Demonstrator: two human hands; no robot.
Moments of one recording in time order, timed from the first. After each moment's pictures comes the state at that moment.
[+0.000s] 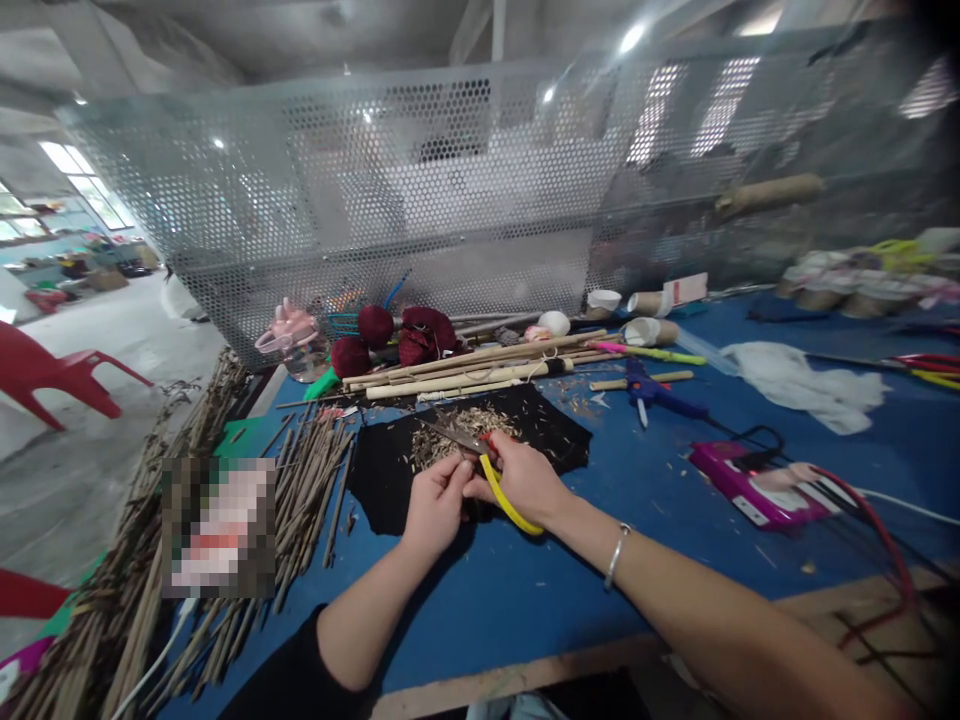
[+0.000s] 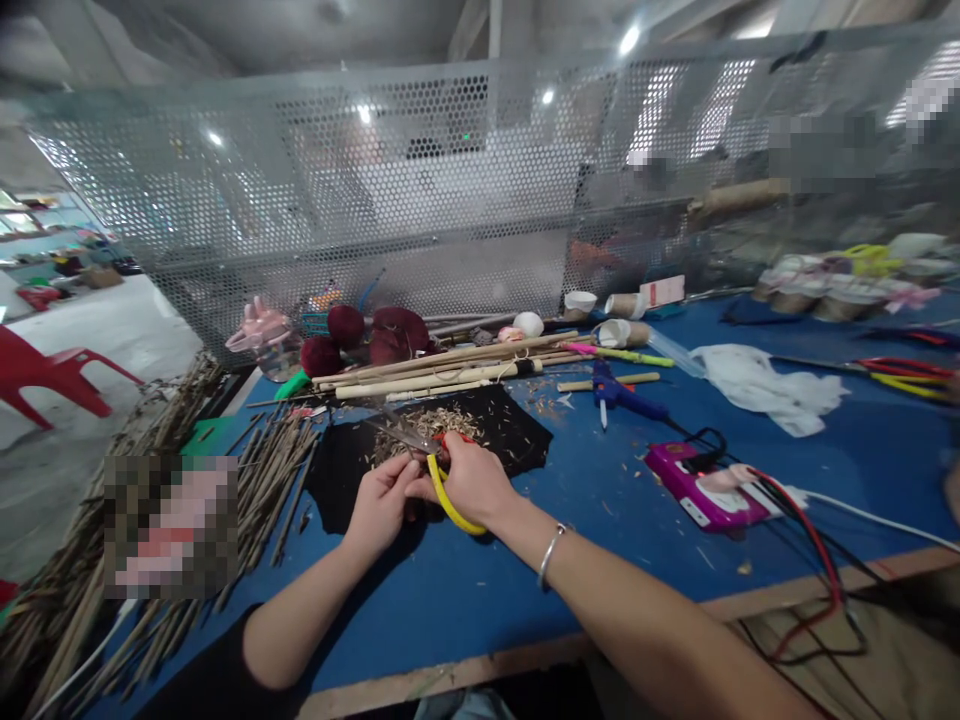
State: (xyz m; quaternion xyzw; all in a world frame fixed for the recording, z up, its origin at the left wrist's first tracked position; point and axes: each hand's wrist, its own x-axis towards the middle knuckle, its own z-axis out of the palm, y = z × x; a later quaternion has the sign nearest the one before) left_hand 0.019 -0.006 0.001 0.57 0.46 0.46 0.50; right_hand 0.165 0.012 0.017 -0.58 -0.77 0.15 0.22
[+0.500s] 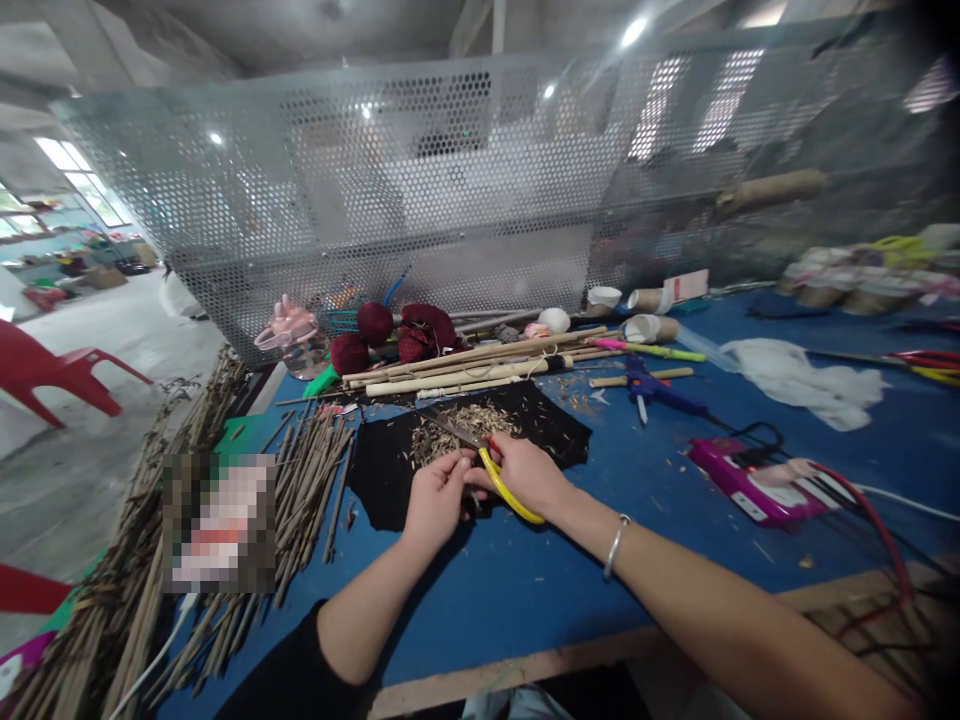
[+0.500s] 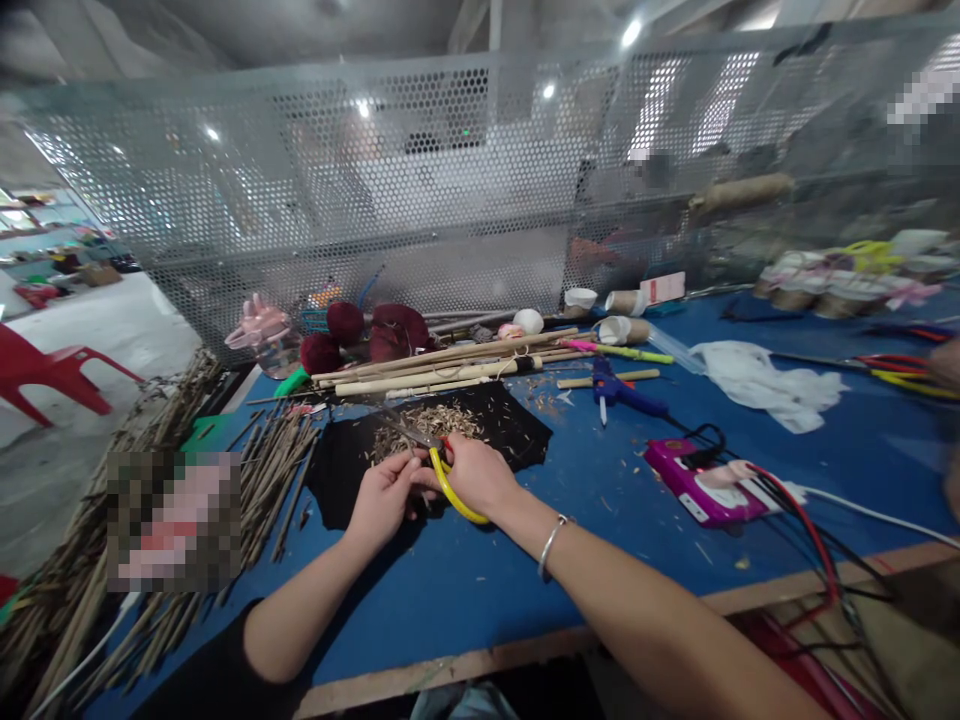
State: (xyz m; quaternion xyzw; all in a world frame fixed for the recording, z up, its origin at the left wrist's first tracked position) left_hand 0.024 -0.007 0.010 0.51 0.49 0.44 0.55; right_hand 0.170 0.018 0.012 -0.60 -0.77 0.15 0.17
